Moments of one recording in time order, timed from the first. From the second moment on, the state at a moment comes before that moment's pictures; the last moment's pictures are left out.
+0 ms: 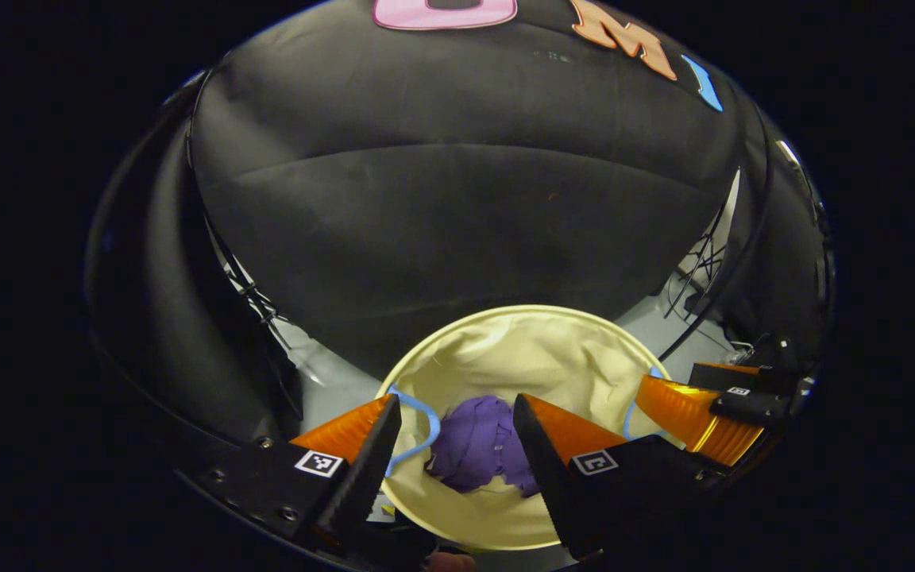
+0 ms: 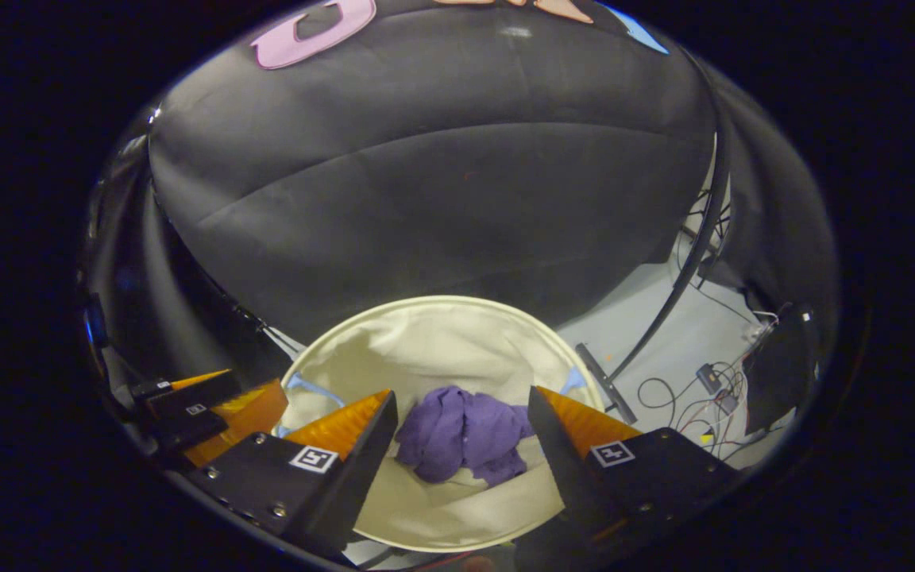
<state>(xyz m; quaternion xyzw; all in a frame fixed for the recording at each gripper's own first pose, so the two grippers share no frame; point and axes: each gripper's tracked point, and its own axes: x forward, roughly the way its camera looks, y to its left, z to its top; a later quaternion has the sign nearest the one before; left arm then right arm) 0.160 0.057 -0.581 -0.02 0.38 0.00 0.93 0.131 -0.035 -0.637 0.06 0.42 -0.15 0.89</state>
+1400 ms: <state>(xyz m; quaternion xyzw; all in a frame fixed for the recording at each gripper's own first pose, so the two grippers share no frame) 0.112 0.069 -0.152 -0.04 0.08 -0.03 1.00 0.112 0.047 -0.175 -0.01 0.09 -0.09 0.99</state>
